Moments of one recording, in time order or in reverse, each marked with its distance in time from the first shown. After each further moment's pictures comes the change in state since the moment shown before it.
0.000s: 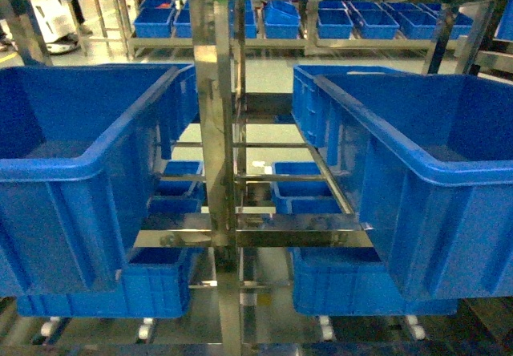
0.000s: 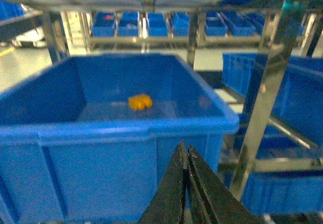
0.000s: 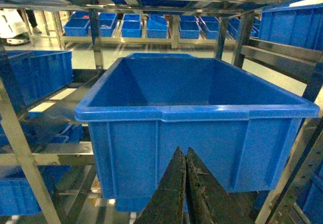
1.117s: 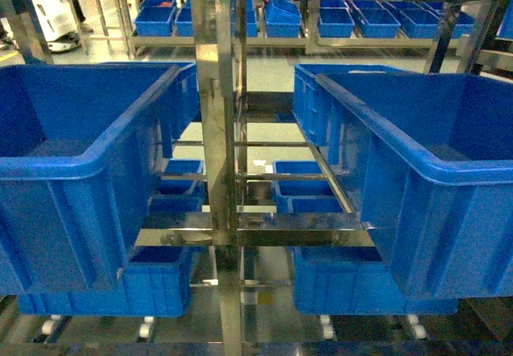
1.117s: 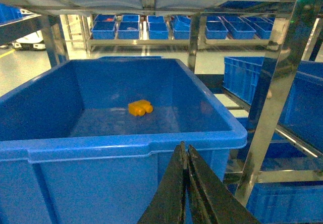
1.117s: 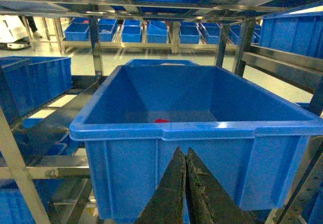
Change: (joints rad) left arm 0.000 0.332 -0.001 0.337 0.000 0.000; right arm 0.000 0.379 -0.002 0.382 0.001 0.000
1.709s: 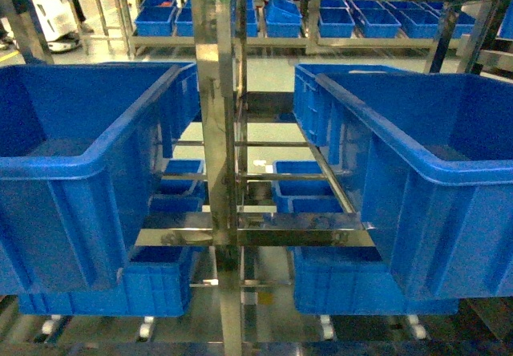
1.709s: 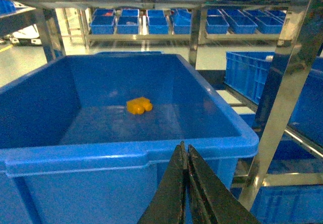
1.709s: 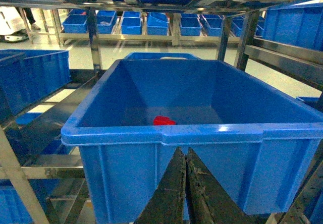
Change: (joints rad) left arm 0.001 0.419 0.027 0.375 0.000 0.000; right arm 0.000 0.302 0.044 0.230 0.000 0.000
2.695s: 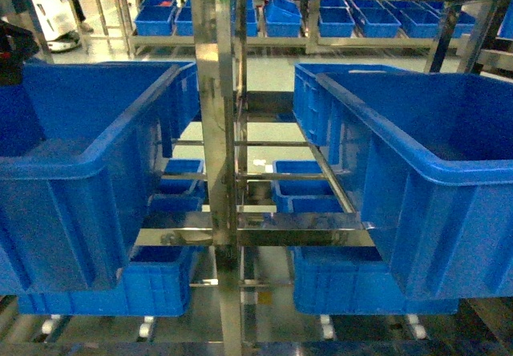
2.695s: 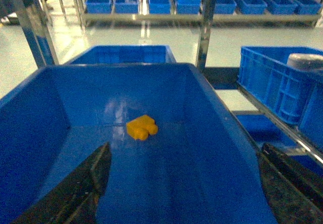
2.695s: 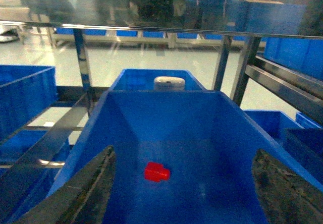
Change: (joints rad) left arm 0.059 0.656 0.620 -0.054 0.060 0.000; right arm -0.007 0.604 0.559 -0.001 0.009 -0.024
